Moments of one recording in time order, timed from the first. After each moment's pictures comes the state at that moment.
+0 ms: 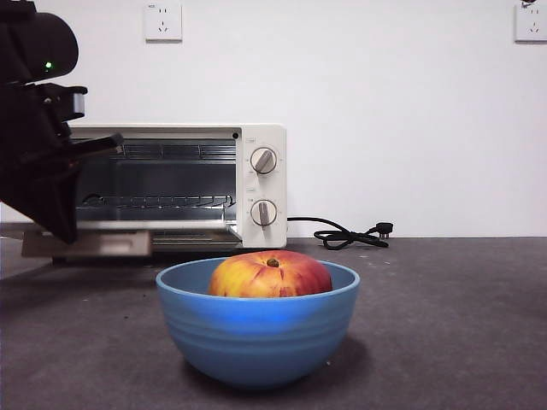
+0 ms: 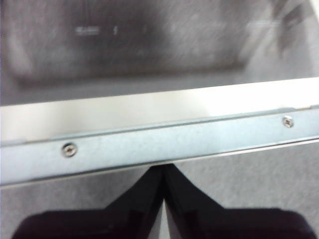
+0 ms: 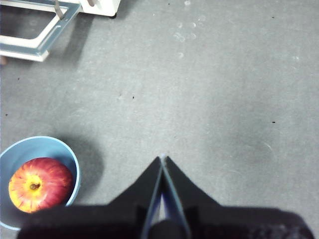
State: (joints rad) left arm -0.18 1.58 1.06 -0.55 0.09 -0.17; right arm 0.98 0.96 1.13 -1.10 0.56 0.58
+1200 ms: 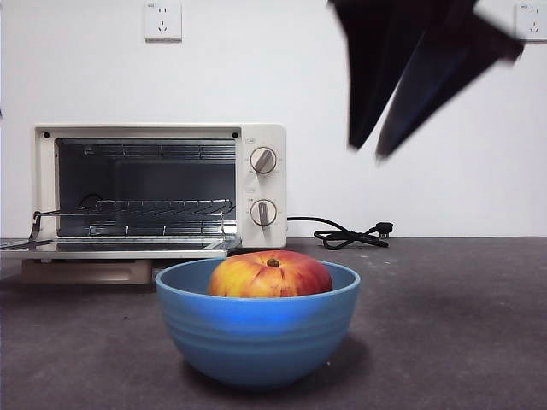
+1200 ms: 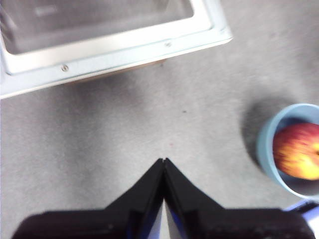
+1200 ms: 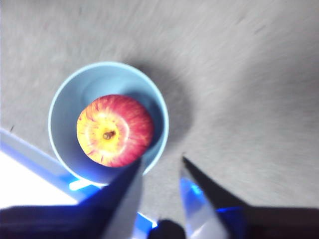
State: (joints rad) left arm -0.18 1.07 1.06 -1.01 0.22 0.00; right arm 0.84 1.36 1.13 -0.91 -0.01 0.32
